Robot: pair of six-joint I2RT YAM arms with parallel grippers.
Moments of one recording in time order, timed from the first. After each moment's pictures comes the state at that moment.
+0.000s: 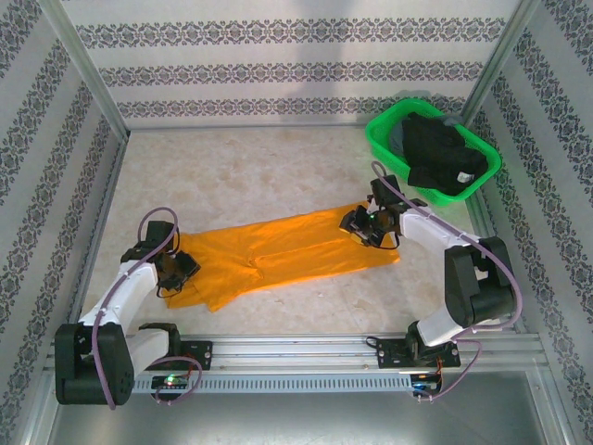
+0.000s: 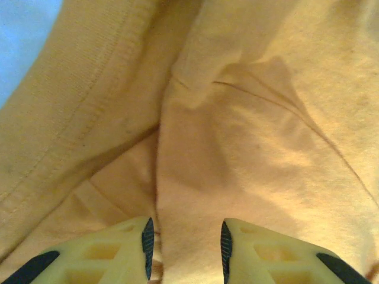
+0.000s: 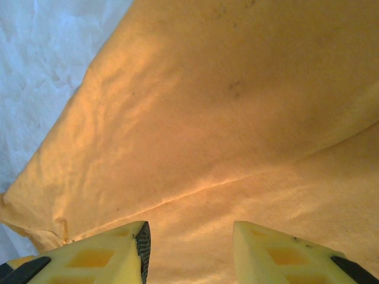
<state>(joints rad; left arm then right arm) 0.05 1.08 0.53 -0.71 0.15 -0.78 0.24 1.54 0.90 -0.49 -0.44 0.81</state>
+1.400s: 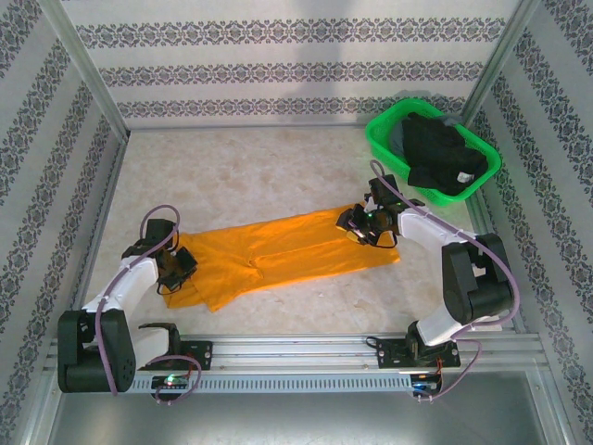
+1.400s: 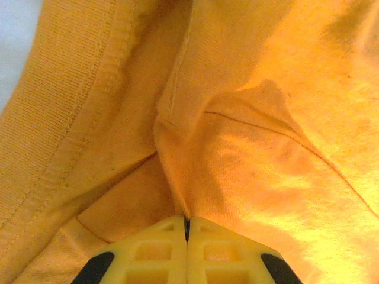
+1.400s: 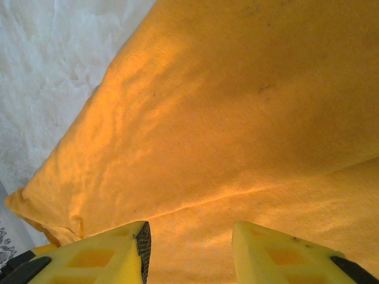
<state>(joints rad) 0.08 1.15 0.53 -0.65 0.16 -0.71 0.25 1.57 0.90 -0.43 -0.48 0.83</state>
